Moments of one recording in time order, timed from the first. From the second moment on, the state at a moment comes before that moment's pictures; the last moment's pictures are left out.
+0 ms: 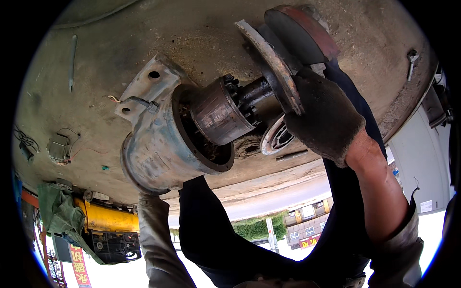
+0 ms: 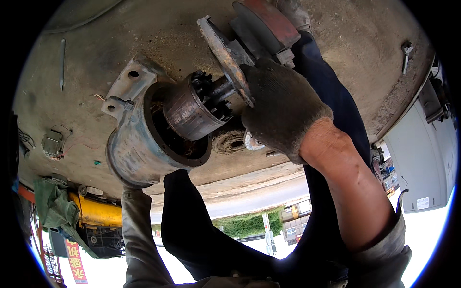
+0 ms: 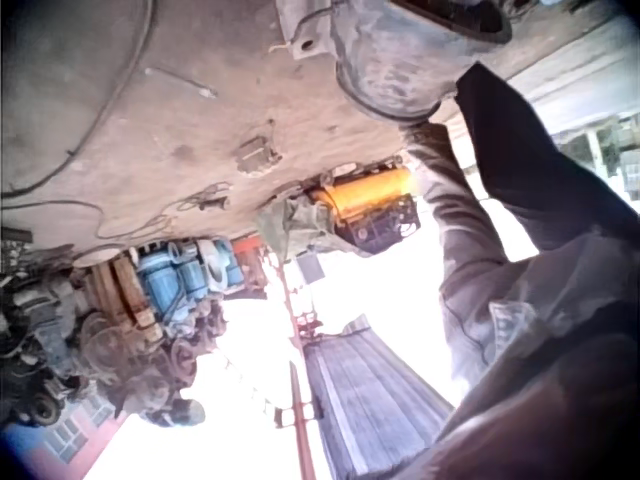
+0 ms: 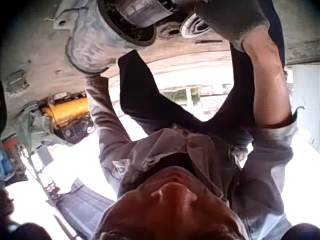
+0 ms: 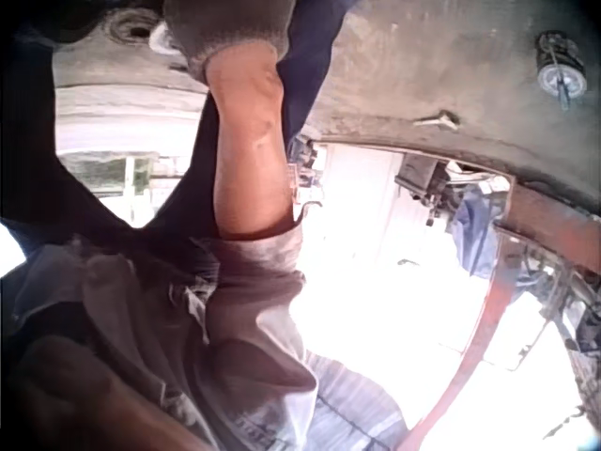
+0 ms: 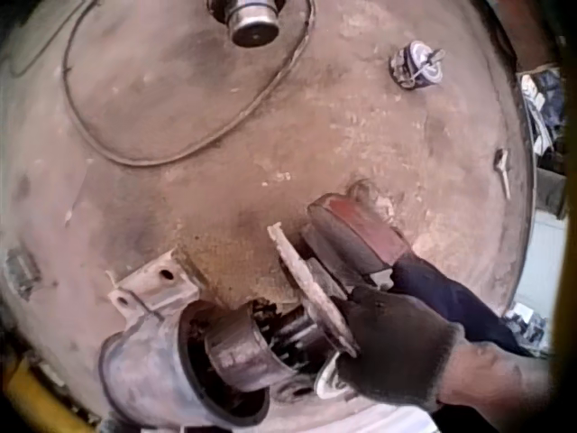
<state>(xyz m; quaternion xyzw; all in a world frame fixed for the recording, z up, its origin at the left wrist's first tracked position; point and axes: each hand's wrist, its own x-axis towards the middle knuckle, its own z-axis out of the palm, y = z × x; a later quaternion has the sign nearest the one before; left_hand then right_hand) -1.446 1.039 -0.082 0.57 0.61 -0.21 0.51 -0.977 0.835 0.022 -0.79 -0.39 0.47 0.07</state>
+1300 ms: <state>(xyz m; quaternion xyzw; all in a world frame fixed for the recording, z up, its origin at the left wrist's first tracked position) -1.447 1.009 -0.111 0.65 0.63 -0.18 0.39 -1.025 0.808 0.010 -0.86 -0.19 0.42 0.23</state>
